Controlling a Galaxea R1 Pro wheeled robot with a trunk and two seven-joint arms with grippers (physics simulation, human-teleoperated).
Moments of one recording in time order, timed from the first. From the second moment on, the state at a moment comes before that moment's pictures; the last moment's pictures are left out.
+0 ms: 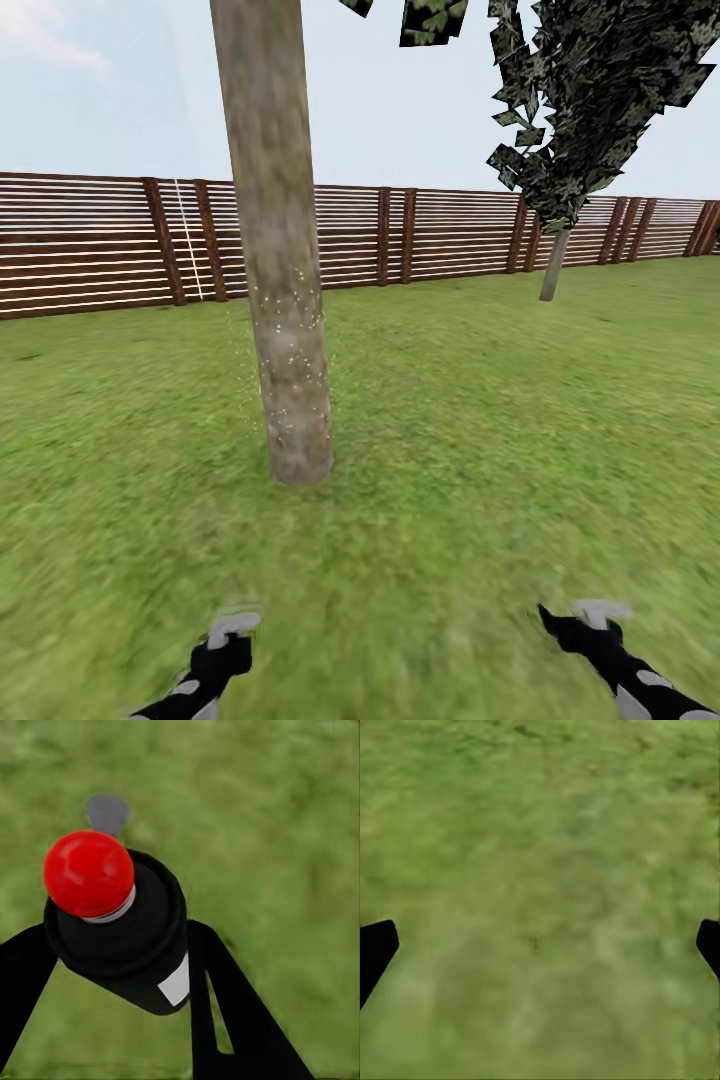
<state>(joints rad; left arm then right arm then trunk) -0.58 0.01 -1.23 -0.02 1.36 -0.33 0.03 -0.59 -0.30 0.21 -0.04 -0.39 -0.40 0.24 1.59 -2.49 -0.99</state>
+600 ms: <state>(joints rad) -0.46 0.01 -1.24 -0.02 1.51 -0.39 0.25 -0.57 -0.20 0.22 -0.04 -0.47 -0.54 -0.06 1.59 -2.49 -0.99</state>
